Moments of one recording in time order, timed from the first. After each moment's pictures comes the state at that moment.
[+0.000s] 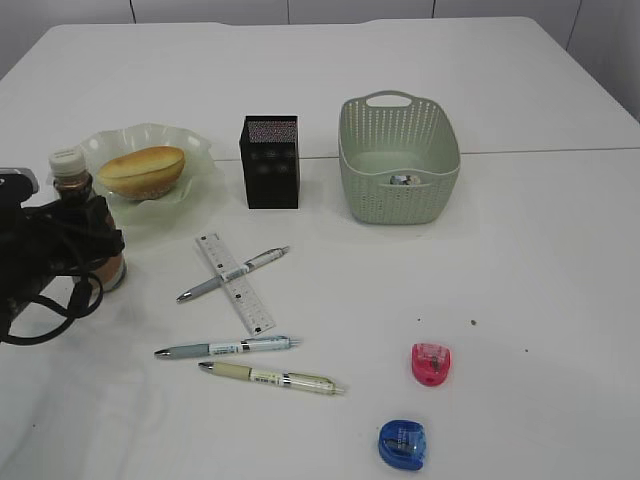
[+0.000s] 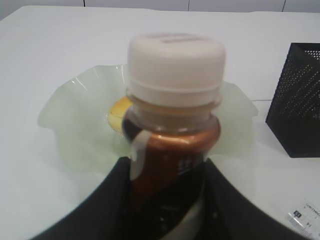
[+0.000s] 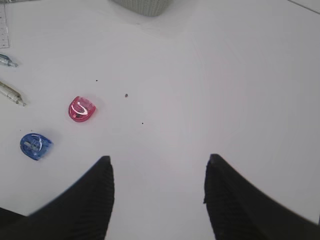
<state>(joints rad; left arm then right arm) -0.20 2.04 -0.59 -0.15 -1.18 -0.05 0.33 1.06 -1.26 -0.13 1.26 -0.09</state>
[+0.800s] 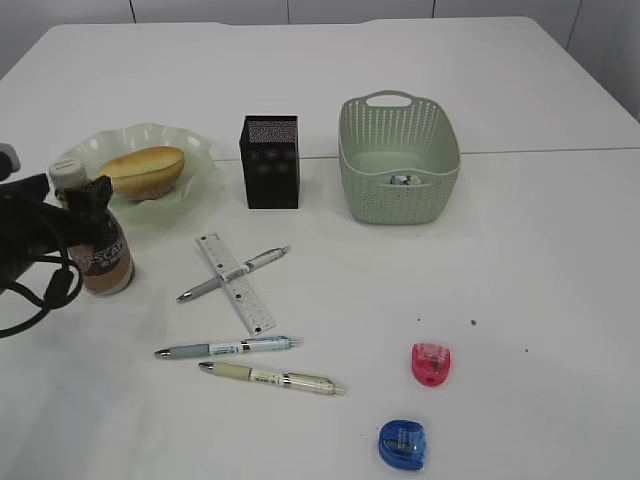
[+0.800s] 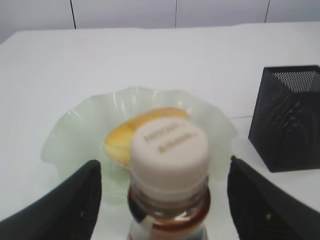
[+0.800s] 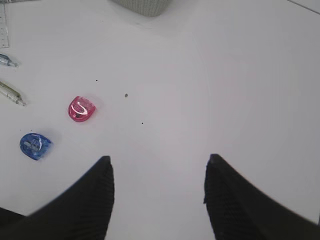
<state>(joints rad) -0.20 1.92 -0.54 -0.11 -1.15 0.00 0.33 1.06 -1.26 -0.13 1.26 -0.09</state>
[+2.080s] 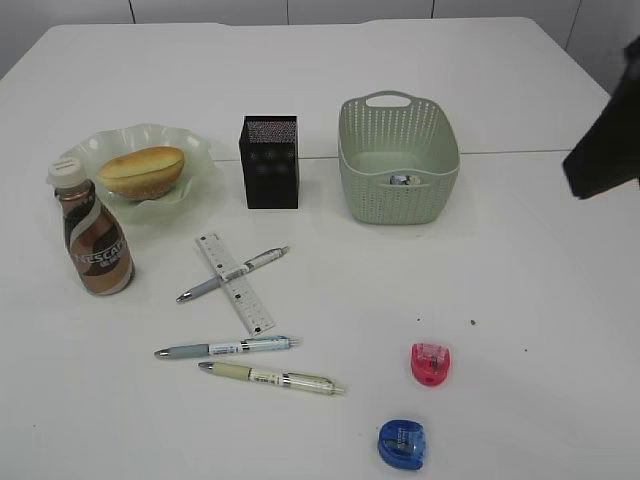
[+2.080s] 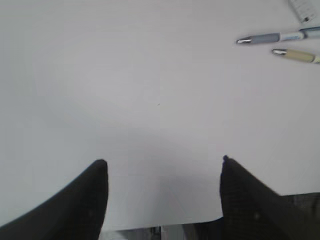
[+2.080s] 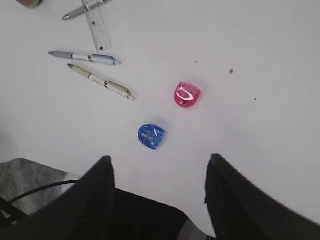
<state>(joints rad) -0.20 0.87 -0.75 -0.01 1.07 -0.23 0.36 1.15 -1.26 0.18 1.26 0.11</state>
